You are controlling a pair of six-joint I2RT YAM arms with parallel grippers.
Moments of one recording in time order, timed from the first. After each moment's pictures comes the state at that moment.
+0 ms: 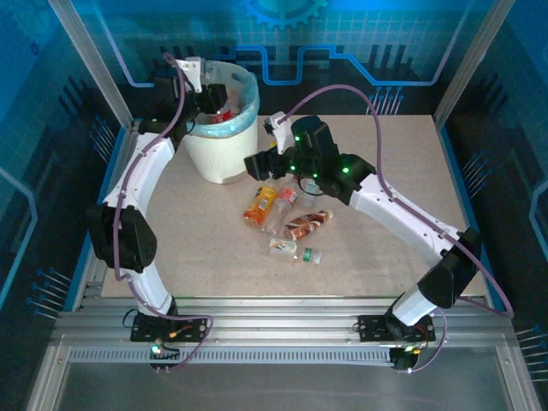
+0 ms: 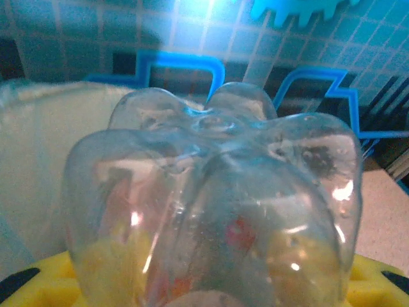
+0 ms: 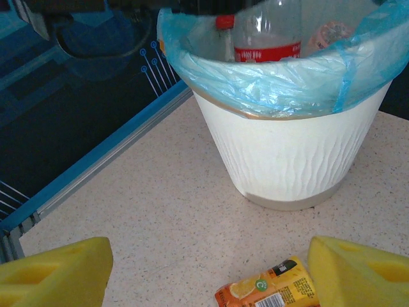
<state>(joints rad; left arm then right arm) -0.08 1.80 1.75 -0.25 0.23 -0.19 0.74 1.57 1.58 -0.44 -0.11 0.20</state>
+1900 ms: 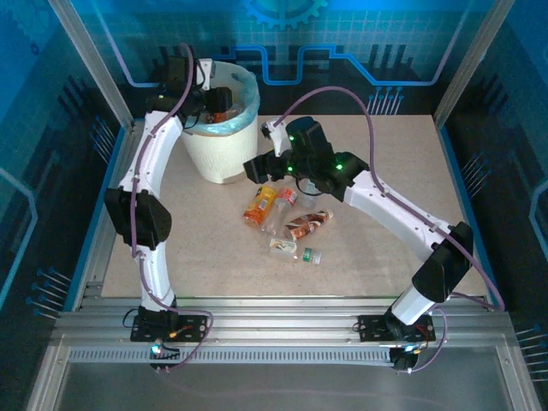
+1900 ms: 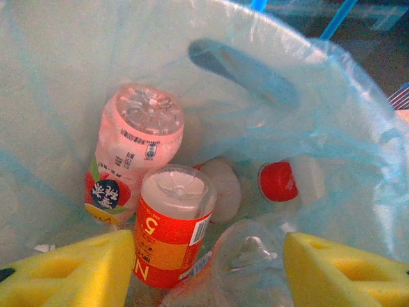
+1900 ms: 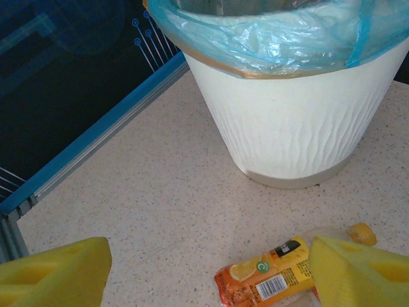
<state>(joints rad) -0.10 2.04 2.23 -0.79 0.15 -0.16 0.73 1.62 1.61 -0.49 -0.14 0.20</state>
